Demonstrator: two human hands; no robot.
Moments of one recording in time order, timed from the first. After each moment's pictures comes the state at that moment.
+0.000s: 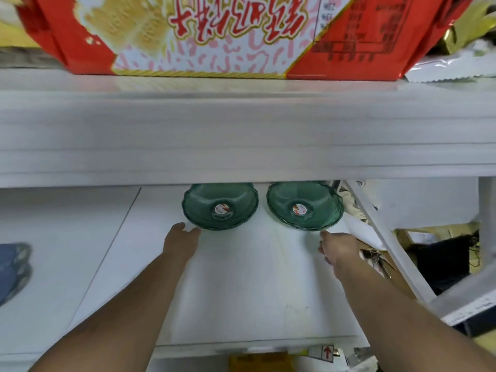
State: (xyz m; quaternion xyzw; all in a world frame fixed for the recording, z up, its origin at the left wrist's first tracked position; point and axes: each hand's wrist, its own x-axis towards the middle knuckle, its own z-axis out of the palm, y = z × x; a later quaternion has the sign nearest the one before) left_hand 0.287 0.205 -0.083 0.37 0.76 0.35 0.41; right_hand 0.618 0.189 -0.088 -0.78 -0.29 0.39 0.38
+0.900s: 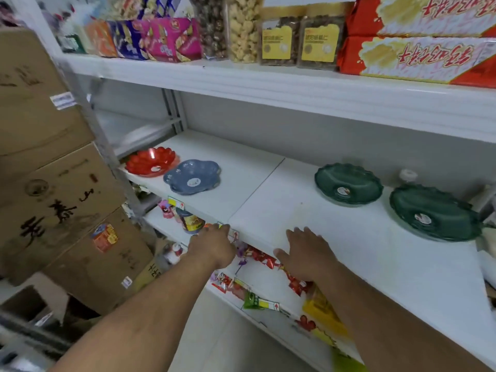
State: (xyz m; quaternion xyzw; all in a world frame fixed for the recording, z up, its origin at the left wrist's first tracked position) left_hand 0.194 -0.126 -0.019 0.47 0.87 0.00 0.14; right_hand 0.394 -0.019 -0.027 -0.42 -0.89 0.13 -0.11
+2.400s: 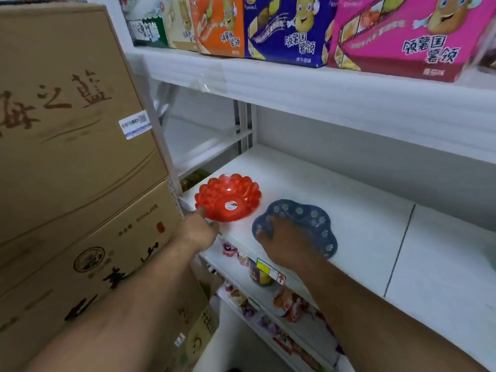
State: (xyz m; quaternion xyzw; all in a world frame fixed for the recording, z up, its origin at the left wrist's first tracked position) left_hand -0.293 -0.081 -0.015 0.26 0.92 0.23 0.19; right_hand -0.112 0.030 -0.014 -0.40 -0.86 0.30 0.06
